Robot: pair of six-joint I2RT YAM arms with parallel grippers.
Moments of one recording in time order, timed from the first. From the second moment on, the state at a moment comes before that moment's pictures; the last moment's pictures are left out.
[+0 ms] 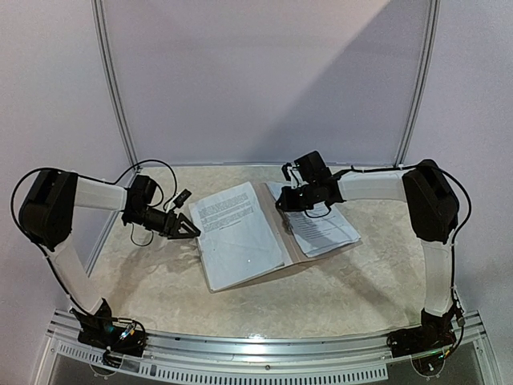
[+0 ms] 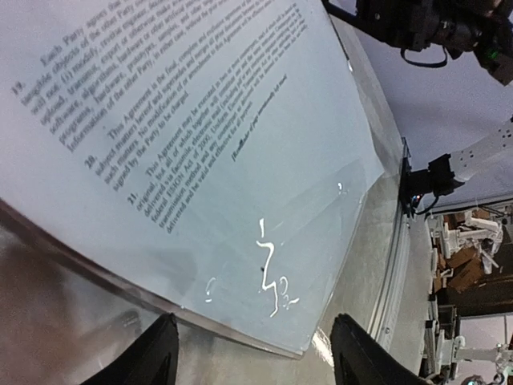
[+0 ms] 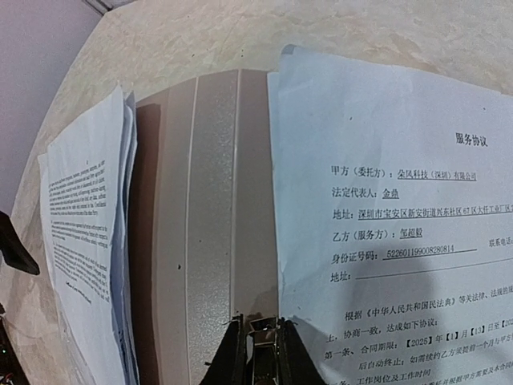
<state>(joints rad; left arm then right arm) -0.16 1.77 0.95 -0.38 0.97 0.14 0.65 2.12 1.52 -0.18 -0.17 0.45</state>
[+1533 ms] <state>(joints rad) -0.45 1.97 1.48 -0.41 1.25 0.13 0.65 2.22 1.52 -0.11 -0.22 0.58</state>
